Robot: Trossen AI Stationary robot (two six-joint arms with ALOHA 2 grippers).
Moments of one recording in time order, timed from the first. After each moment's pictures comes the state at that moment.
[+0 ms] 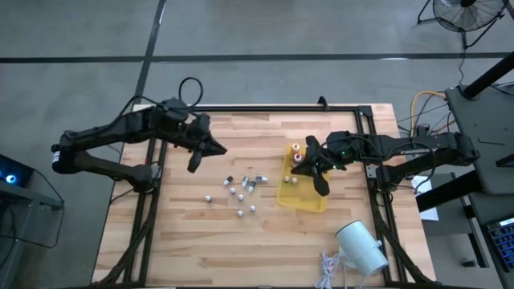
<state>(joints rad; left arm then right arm) 0.21 1.03 1.22 -0.65 0.32 -0.14 0.01 1.12 0.93 -0.31 -0.14 0.16</state>
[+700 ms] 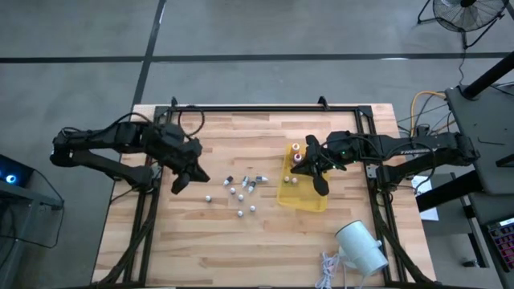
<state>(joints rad) -0.03 0.98 1.22 -0.90 0.28 -0.42 0.01 1.12 0.93 -0.30 -0.13 0.16</state>
